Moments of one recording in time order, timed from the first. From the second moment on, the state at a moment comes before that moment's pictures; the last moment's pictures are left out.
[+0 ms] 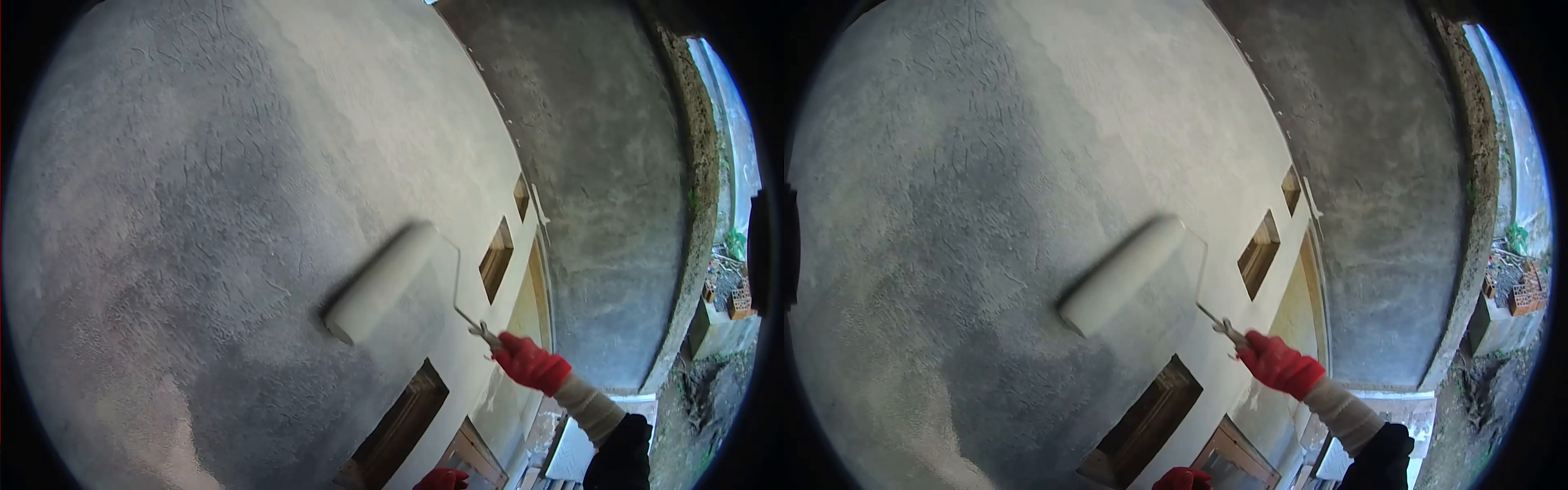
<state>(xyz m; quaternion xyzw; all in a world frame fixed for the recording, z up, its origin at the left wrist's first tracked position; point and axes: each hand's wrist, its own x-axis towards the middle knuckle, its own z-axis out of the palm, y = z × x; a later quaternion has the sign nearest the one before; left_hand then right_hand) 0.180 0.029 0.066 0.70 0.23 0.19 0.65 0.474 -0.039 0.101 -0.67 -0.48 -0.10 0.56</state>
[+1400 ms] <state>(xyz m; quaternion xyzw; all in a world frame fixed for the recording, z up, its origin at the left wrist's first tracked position) 0.165 0.069 0.004 0.69 0.22 0.07 0.69 0.492 -0.018 0.163 -0.67 -0.50 -0.18 0.52</state>
